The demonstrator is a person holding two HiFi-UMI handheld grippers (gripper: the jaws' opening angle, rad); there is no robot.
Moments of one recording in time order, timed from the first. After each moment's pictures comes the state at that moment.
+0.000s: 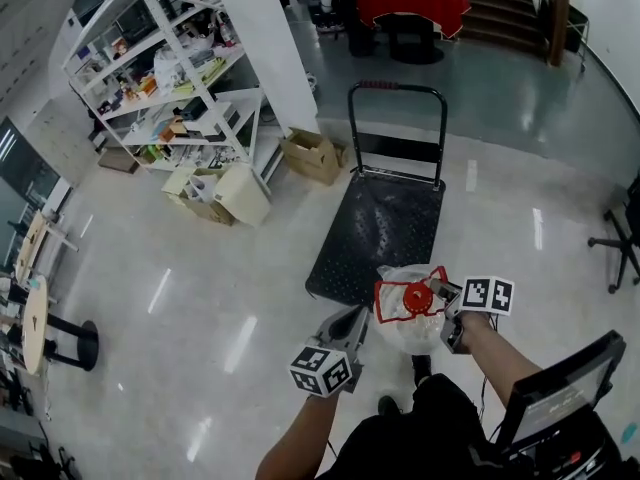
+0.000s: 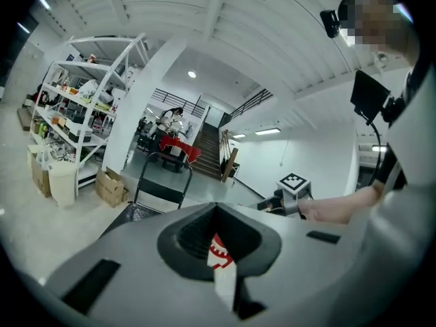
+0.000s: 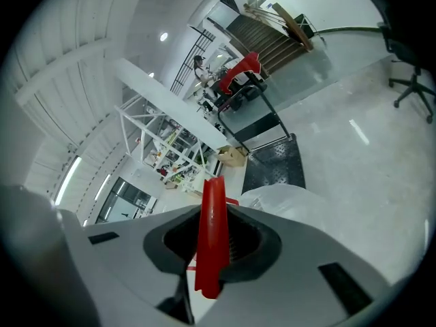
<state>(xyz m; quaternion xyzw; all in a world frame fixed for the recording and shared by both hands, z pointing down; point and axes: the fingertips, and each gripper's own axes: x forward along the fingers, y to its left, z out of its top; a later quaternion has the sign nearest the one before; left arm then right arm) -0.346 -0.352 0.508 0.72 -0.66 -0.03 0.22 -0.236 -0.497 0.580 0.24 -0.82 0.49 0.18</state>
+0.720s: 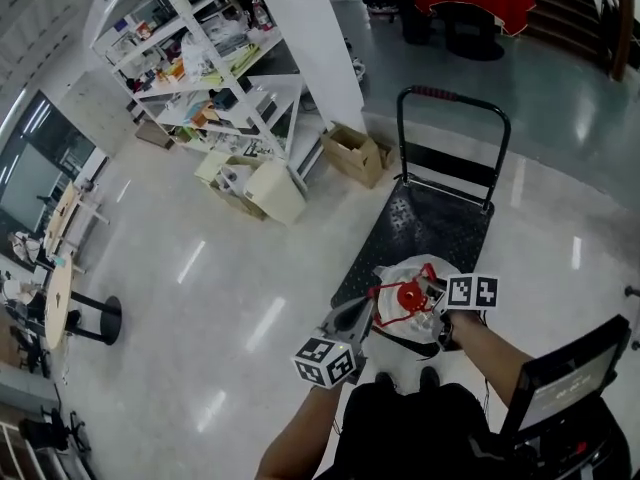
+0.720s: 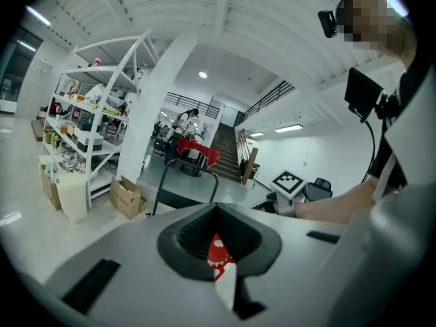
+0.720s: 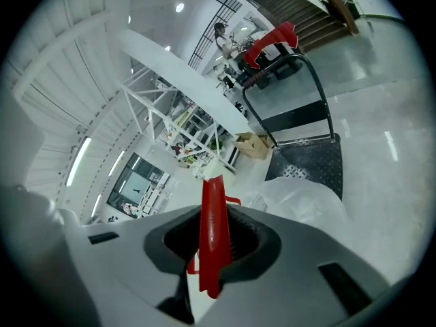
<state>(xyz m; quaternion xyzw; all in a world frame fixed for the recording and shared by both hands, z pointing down) -0.503 -0.510 0.519 0.67 -0.71 -0.02 0.22 -0.449 -0.633 0.607 0.12 -0.84 0.46 0.25</state>
